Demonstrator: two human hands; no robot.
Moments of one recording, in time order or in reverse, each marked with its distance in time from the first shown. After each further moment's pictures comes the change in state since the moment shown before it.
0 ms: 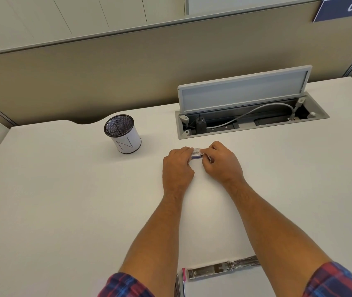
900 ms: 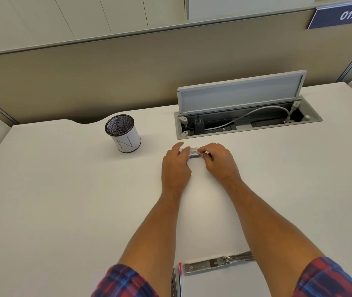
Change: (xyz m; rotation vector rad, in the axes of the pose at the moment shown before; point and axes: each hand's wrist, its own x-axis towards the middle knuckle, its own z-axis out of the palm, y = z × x) left_hand -0.002 0.002 0.000 0.041 0.002 -0.016; right_hand 0.003 0.007 0.002 0.125 -0.017 0.050
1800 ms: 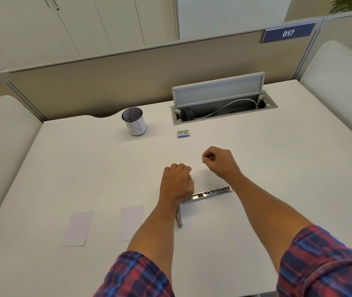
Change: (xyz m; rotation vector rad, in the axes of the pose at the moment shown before) left_hand -0.163 0.052 -0.109 0.150 -0.179 0.225; right_hand -0.137 -0.077 -0.093 0.159 -0.117 0.230
